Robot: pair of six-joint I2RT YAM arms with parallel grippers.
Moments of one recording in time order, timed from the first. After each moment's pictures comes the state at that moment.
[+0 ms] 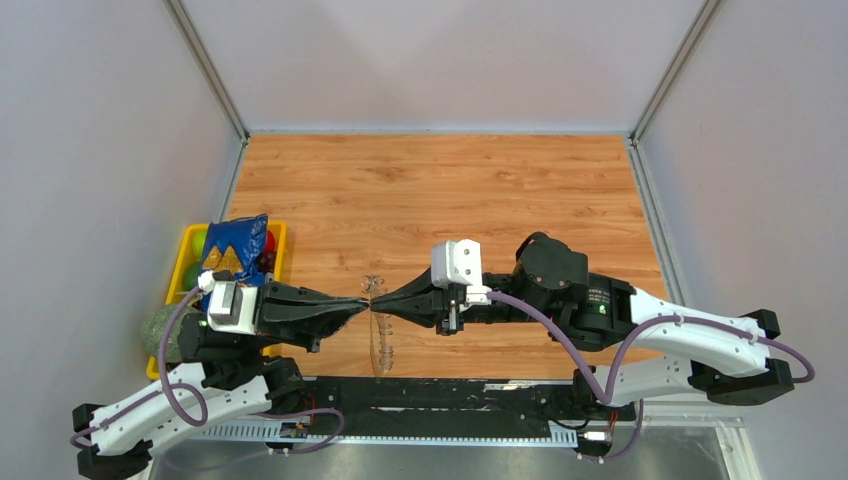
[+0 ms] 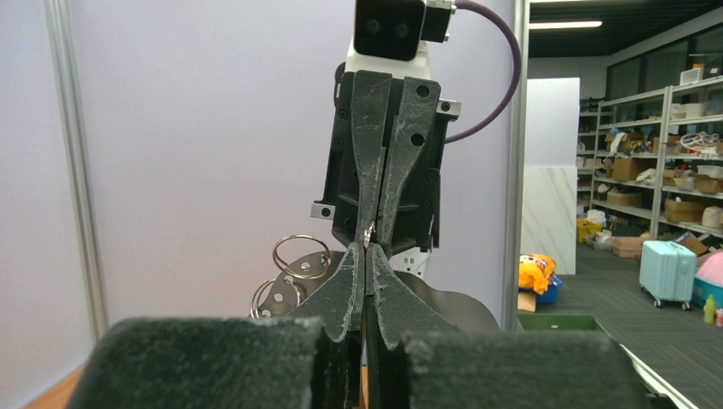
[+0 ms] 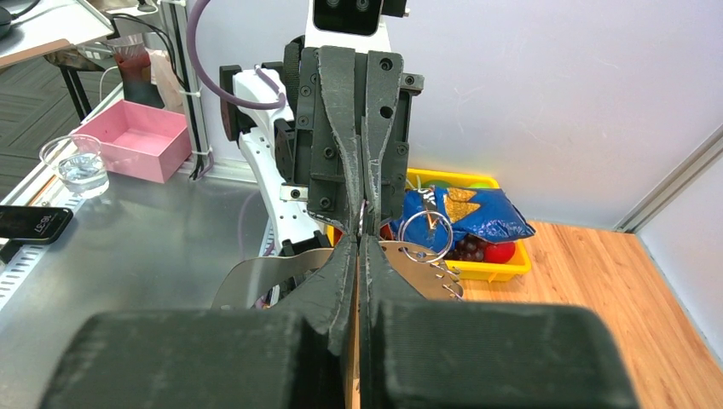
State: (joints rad) left arm -1.07 0.36 0.55 0.60 0.36 -0.31; right arm 1.42 1.14 1.40 -0.16 -0.18 -0.15
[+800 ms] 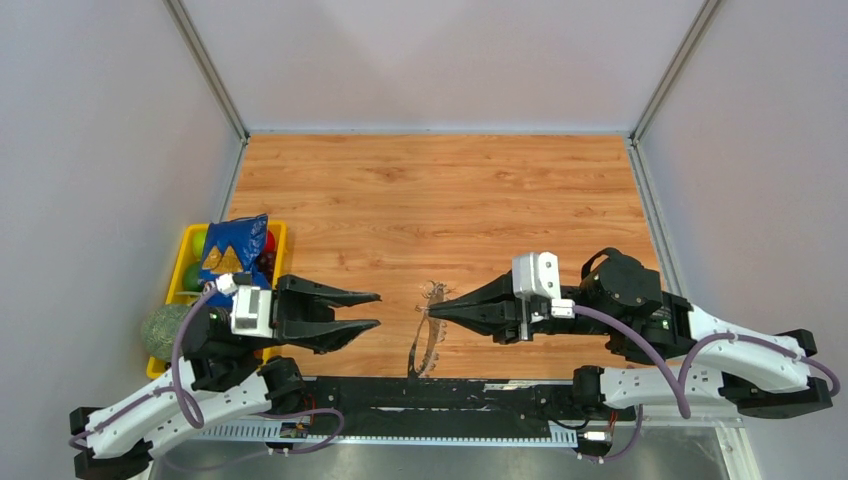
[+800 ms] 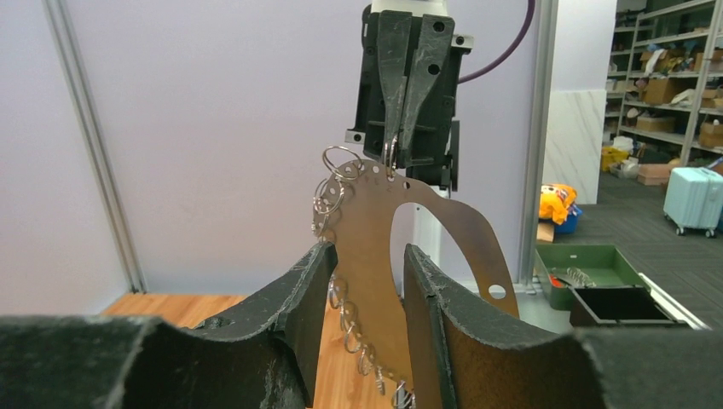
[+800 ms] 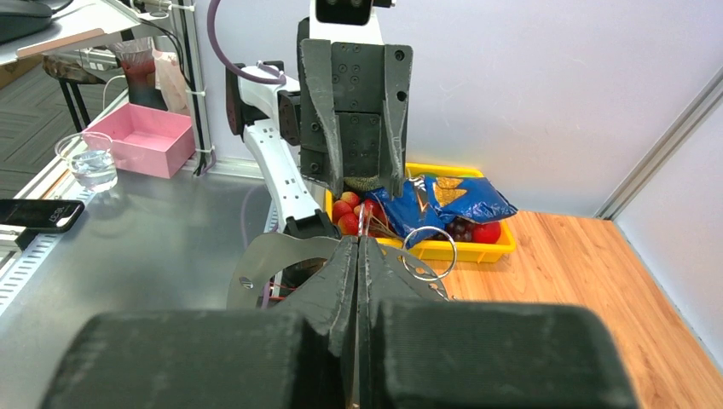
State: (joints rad) left arm -1.07 0.33 0.60 0.34 0.39 -0.18; right arm 1.42 0.88 1.24 -0.21 -0.16 -0.15
